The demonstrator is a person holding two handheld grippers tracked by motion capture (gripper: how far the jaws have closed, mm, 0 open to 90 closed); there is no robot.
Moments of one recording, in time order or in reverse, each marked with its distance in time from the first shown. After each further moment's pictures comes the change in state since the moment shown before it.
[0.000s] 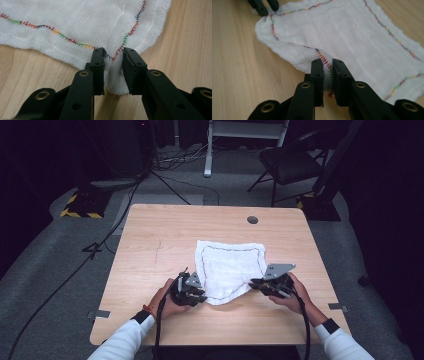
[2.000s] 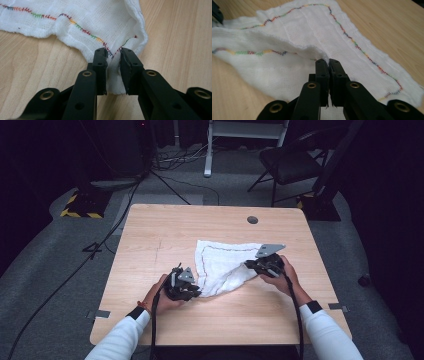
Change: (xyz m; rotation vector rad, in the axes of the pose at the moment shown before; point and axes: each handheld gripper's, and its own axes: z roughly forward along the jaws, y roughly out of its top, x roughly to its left) left arm 0.018 -0.009 -0.011 -0.034 -0.001 -0.009; right arm -0.048 0.015 0.023 -0.014 -0.092 0.087
